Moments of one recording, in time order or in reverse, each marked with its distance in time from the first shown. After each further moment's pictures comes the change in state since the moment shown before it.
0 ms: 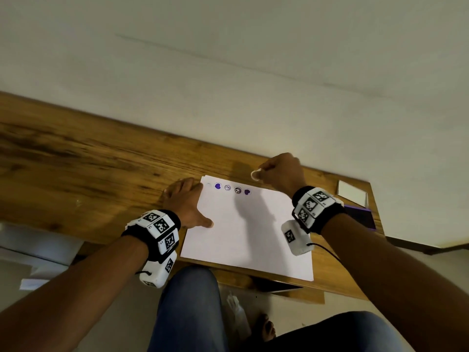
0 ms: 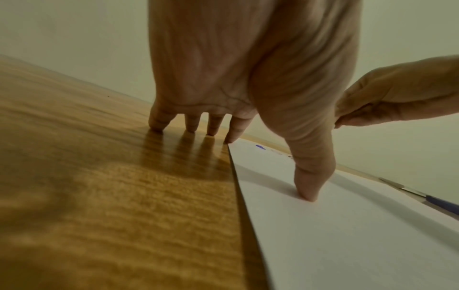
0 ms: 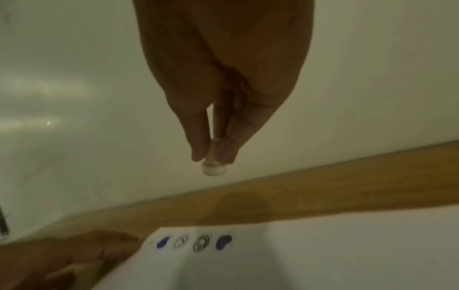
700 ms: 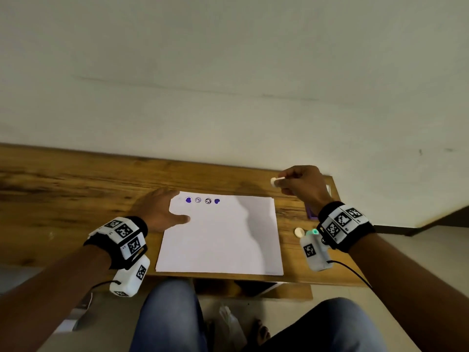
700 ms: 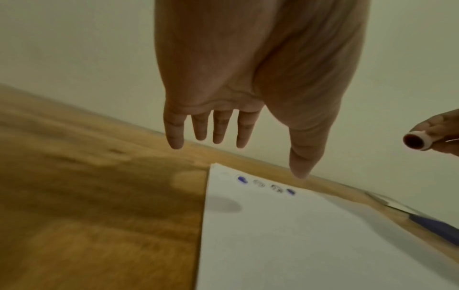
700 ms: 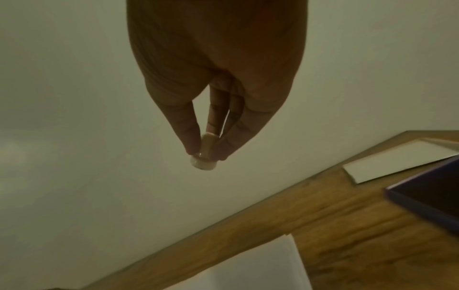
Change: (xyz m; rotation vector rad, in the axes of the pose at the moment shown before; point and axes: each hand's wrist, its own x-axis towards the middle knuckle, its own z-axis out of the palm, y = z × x) left_hand -0.014 0.022 -0.041 -0.150 0.061 0.081; right_hand -0.058 0.087 -0.098 0.545 0.137 0.184
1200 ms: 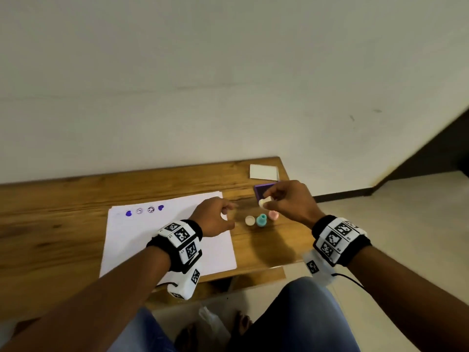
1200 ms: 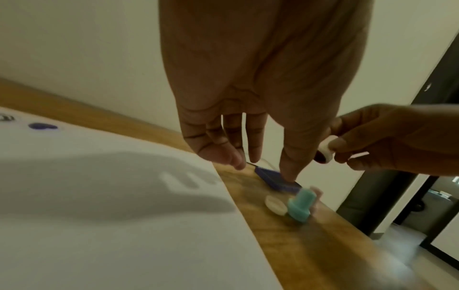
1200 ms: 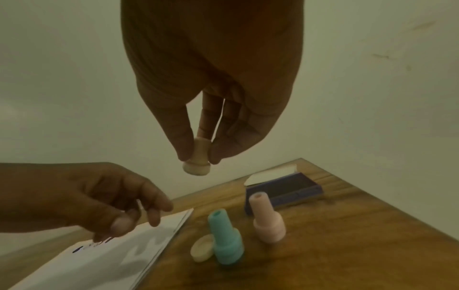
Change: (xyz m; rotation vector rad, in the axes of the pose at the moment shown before) left_hand 0.000 0.222 0.095 -0.152 -0.207 0.383; right_hand -0.038 0.087 -0.098 -0.362 -0.028 -0.083
